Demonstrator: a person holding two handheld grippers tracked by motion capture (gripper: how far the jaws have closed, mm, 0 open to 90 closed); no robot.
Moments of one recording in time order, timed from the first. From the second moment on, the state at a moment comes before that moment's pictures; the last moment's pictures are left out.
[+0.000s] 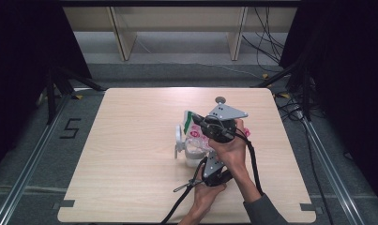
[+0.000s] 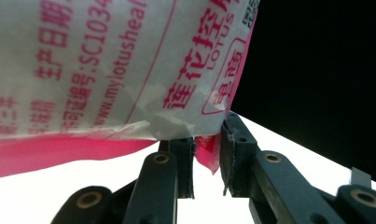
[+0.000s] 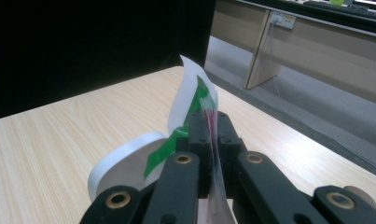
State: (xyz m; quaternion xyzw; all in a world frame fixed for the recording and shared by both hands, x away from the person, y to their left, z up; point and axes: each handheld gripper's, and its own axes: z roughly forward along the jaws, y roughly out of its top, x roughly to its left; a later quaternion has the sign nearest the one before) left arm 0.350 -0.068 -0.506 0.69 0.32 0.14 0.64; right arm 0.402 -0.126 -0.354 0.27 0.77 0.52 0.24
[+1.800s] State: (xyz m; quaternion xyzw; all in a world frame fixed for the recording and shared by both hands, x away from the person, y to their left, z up) left arm 0.351 -0.068 -0.506 0.68 0.32 0.14 0.64; right arm 0.403 -0.121 -0.356 0.27 0.78 0.51 0.24
